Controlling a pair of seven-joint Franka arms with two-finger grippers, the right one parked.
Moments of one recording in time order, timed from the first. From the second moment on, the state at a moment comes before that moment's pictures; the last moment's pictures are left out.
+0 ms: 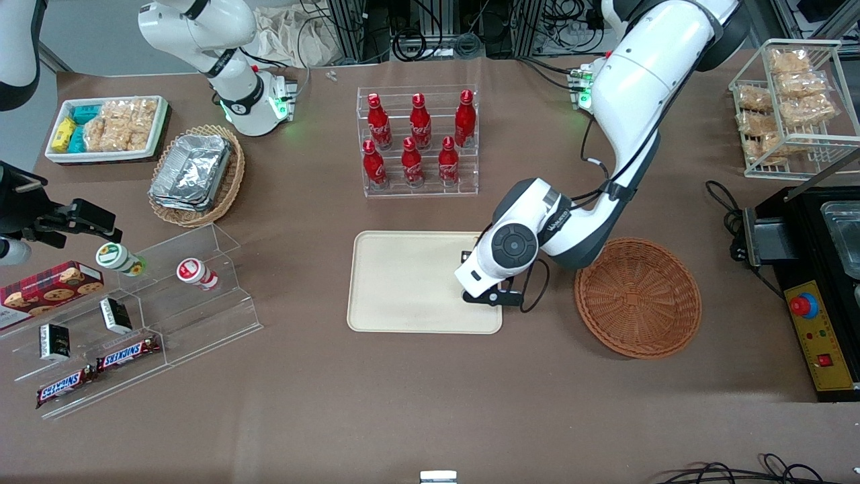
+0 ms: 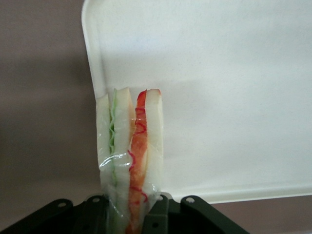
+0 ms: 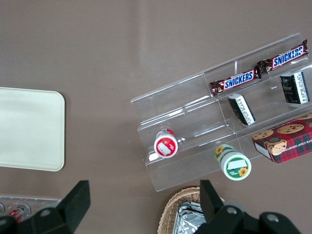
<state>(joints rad) -0.29 0.71 -0.40 -1.56 0.09 2.05 -0.58</state>
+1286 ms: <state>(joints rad) -0.29 0.74 -0.39 -1.56 0.16 2.13 -0.59</state>
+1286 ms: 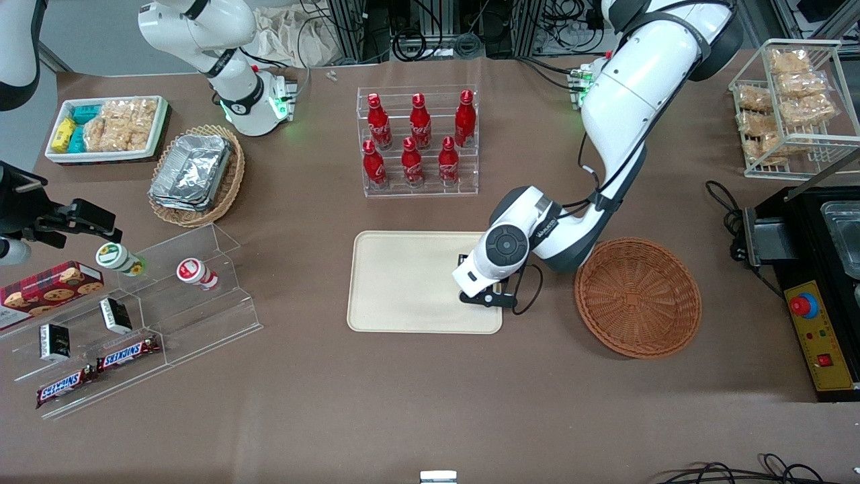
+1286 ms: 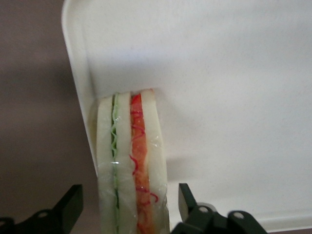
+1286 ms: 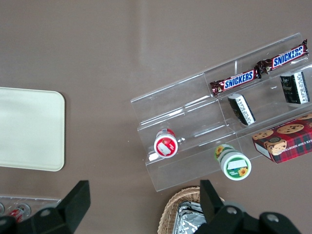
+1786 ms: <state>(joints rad) -0.16 0.44 -0.39 -1.53 0.15 1.79 -0.53</state>
